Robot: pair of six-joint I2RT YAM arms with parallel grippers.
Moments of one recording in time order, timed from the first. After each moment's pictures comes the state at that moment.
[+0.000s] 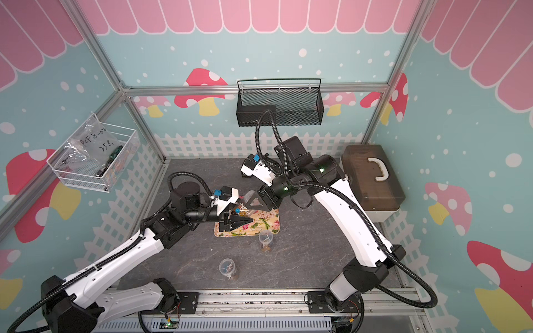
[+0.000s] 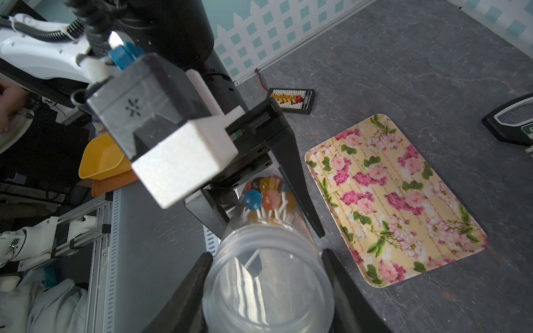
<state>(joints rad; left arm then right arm) -0.63 1.11 0.94 -0.07 0.75 0.16 0.65 1.56 2.04 -1.37 -0.65 -0.22</state>
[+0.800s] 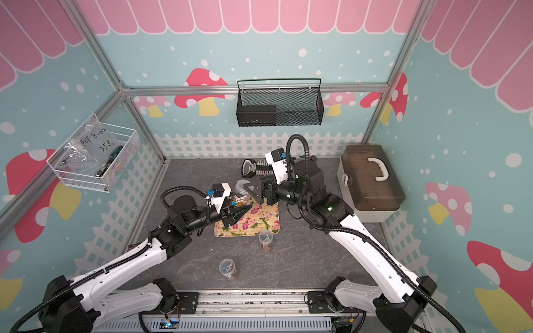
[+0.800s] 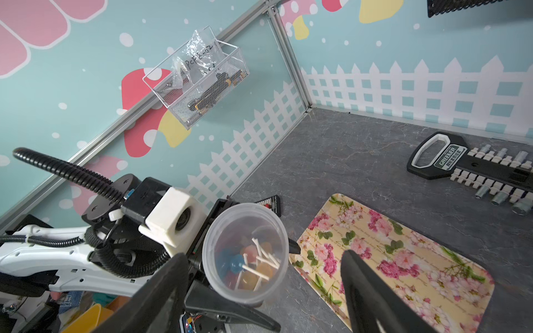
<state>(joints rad) -0.66 1.08 0.72 0.32 0.41 -0.03 0.67 1.18 1.33 -0.38 -0.39 0.42</state>
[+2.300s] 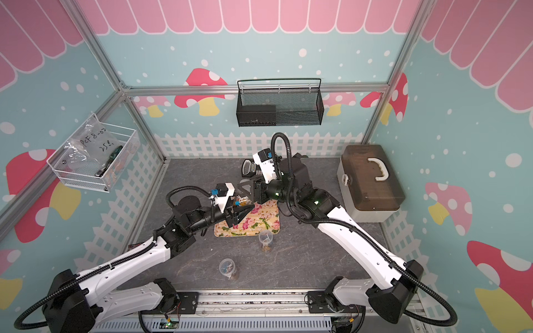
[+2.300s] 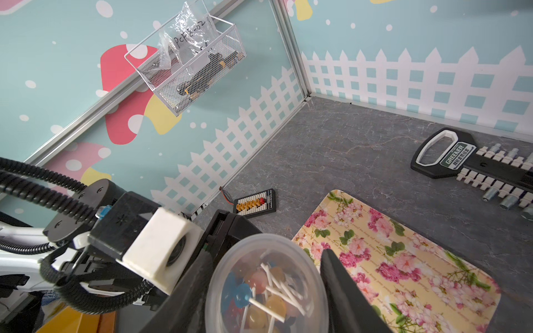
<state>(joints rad) -0.68 1.12 0.72 0.35 0.37 -0.05 0.72 1.28 1.39 -0.41 -0.35 0.36</state>
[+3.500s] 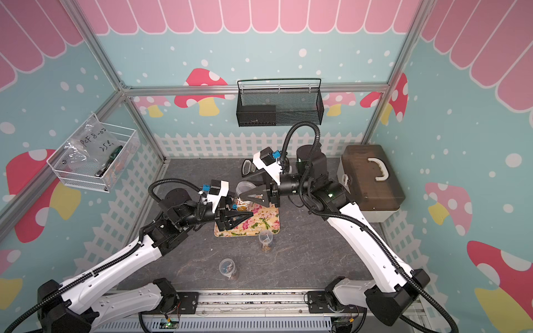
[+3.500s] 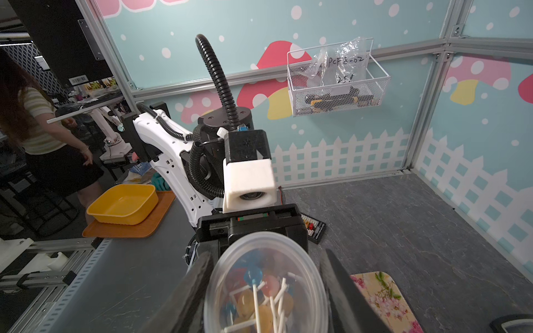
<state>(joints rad) -0.68 1.06 0.87 0.23 0.72 -0.16 0.59 1.27 1.49 -0.42 -0.99 -0.05</state>
